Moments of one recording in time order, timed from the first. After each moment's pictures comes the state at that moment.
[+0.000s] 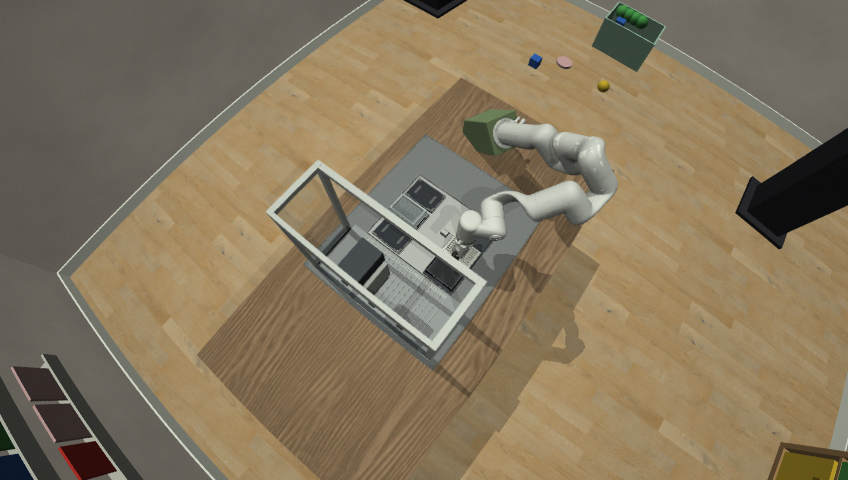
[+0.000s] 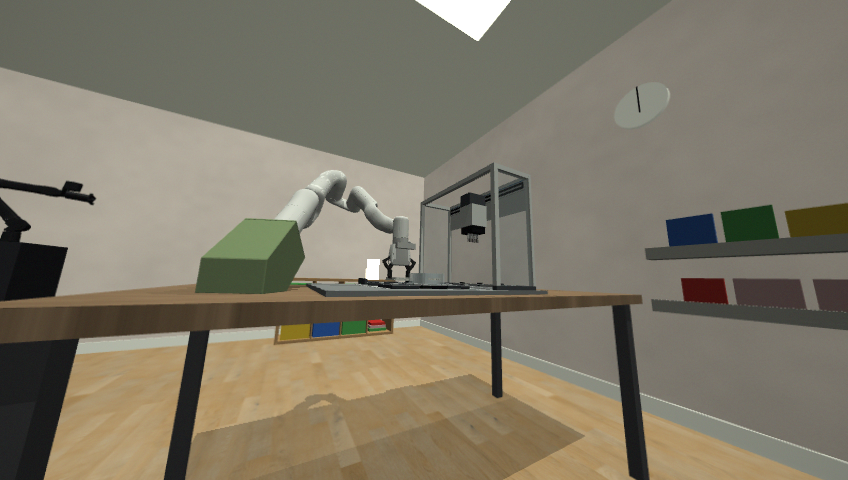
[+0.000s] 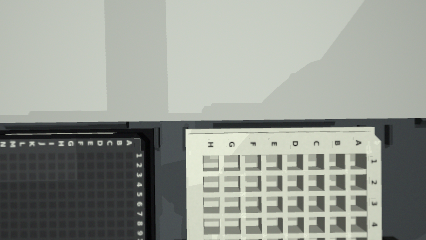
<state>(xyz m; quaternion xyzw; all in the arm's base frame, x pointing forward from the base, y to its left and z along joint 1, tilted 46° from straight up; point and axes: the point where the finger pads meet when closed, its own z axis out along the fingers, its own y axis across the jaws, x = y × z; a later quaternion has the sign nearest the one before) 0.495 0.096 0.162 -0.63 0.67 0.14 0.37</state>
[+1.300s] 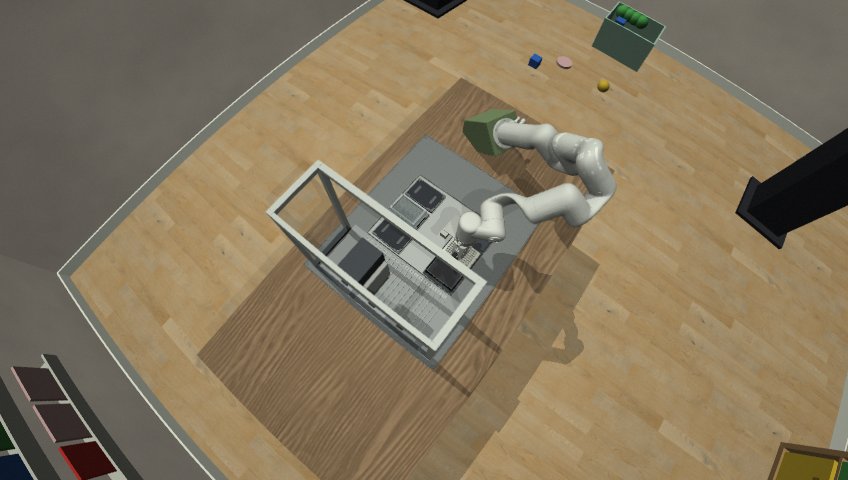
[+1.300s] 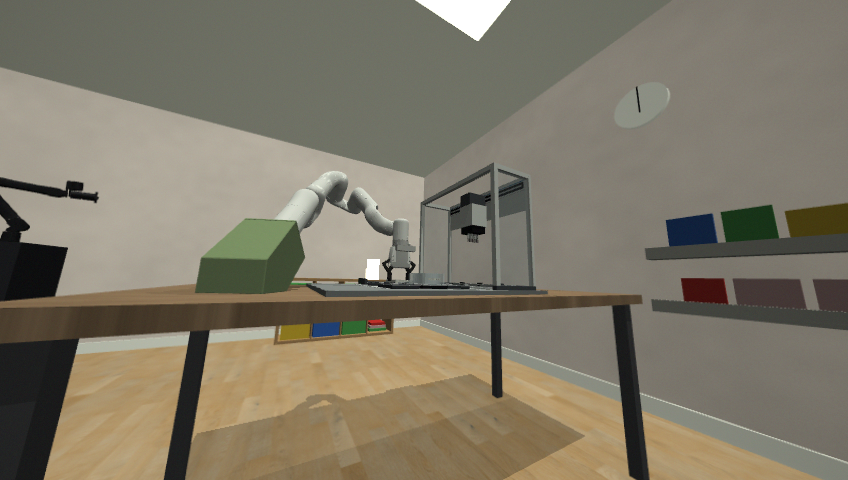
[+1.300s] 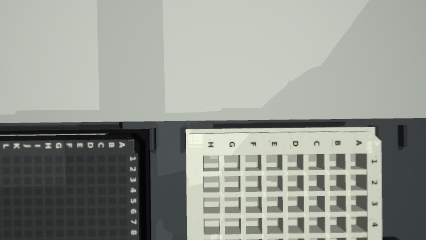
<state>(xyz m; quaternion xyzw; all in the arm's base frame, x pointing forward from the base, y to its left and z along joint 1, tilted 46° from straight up) 0.498 0.104 0.154 -0.63 0.67 0.14 0.37</state>
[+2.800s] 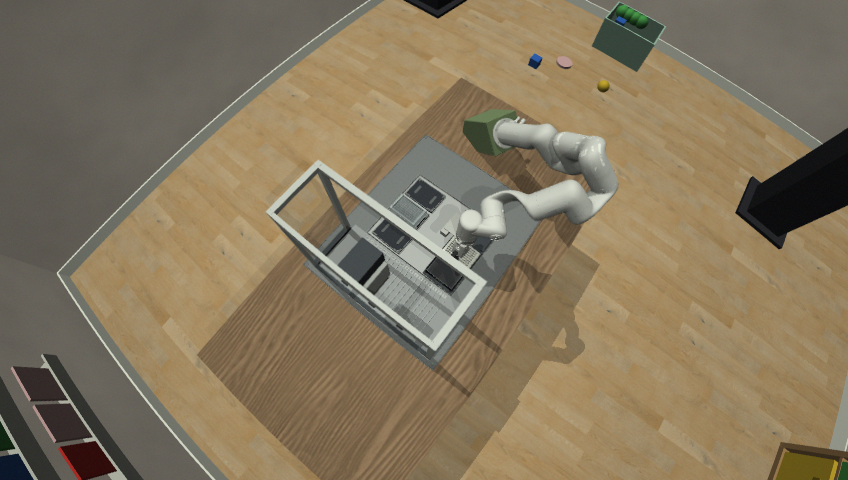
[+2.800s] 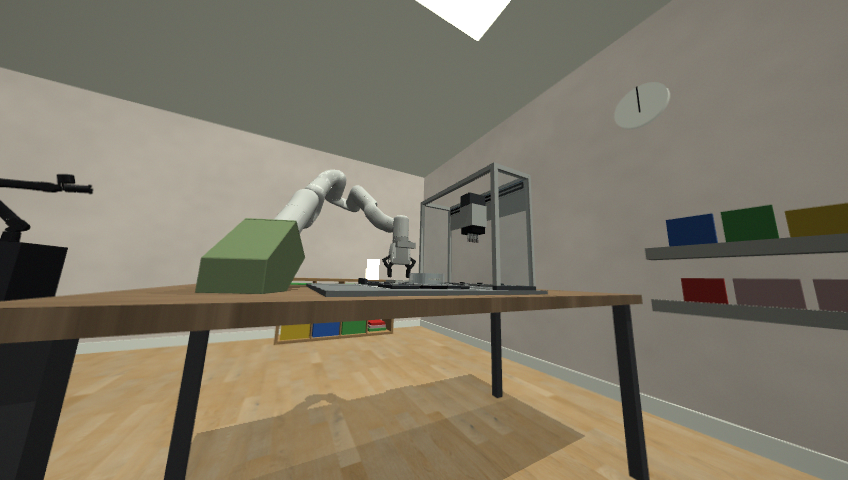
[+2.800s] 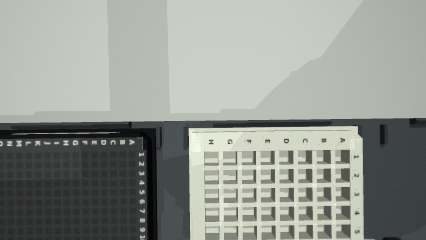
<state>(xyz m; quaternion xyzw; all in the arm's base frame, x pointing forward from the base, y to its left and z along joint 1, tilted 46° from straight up) 0.493 0.093 0.165 -0.63 0.67 0.14 0.37</state>
